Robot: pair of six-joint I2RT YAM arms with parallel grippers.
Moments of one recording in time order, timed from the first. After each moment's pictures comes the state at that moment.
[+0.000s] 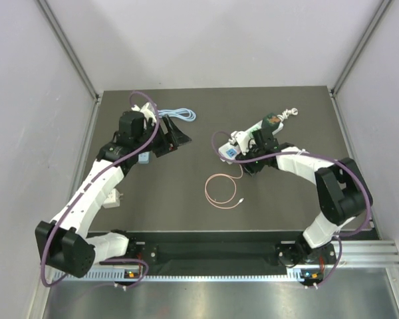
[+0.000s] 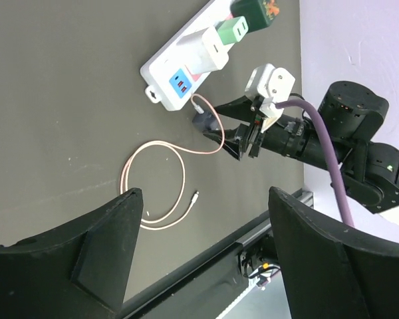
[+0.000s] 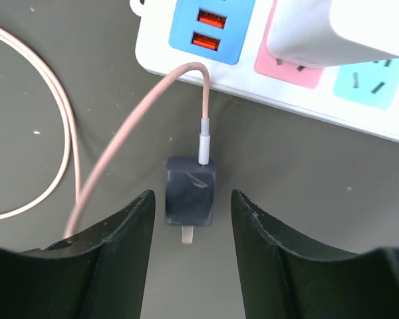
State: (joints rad) left arm -0.33 1.19 1.10 -0.41 0.38 -0.76; right arm 0.44 1.62 0.94 -0.28 -0.19 -0.44
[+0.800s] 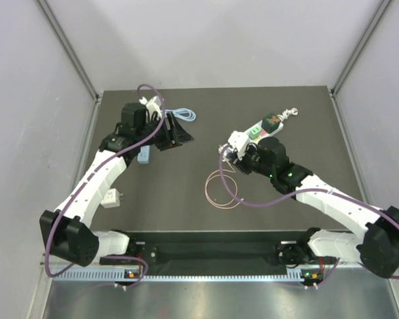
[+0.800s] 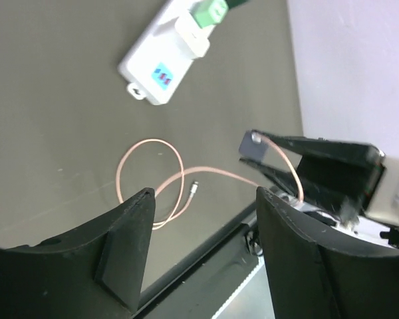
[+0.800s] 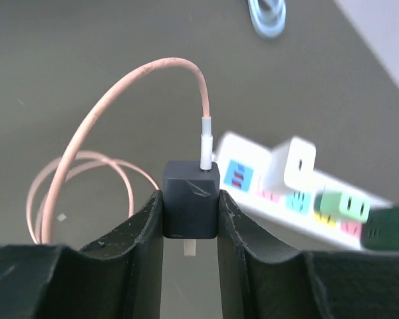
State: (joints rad) left arm -0.31 1.29 1.18 -0.45 0.51 -0.65; right arm 0.64 1.18 0.77 -0.05 -0.15 -0.38
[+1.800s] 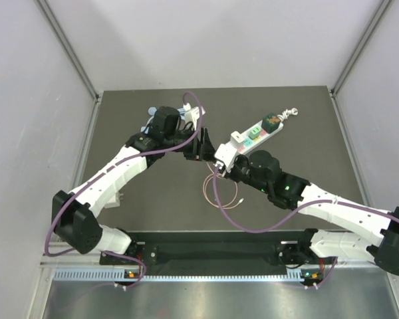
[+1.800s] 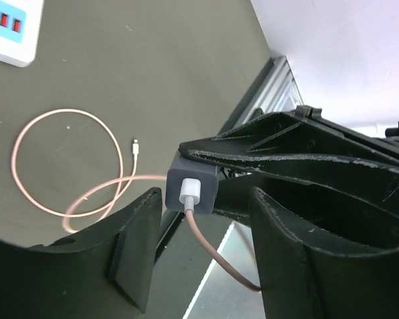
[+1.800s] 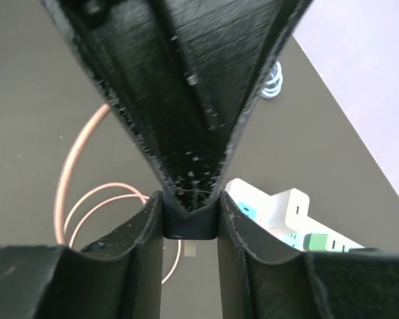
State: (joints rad) left arm -0.56 1.40 1.23 -0.40 0.69 -0.55; right arm 0.95 1.09 0.80 0.02 0.07 -0.41
